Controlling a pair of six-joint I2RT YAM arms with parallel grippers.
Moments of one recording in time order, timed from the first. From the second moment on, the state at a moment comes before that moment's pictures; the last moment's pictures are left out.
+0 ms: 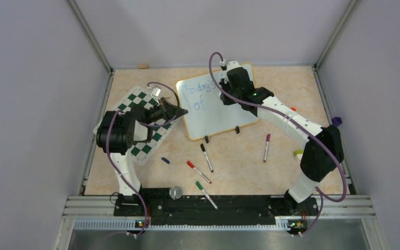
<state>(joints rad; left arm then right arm) -0.04 2.02 0.74 1.50 1.11 -0.89 0.62 1.67 1.46 -0.40 0.15 0.21</state>
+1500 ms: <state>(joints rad) -0.04 2.02 0.74 1.51 1.11 -0.89 0.62 1.62 1.41 -0.39 0.09 0.20</state>
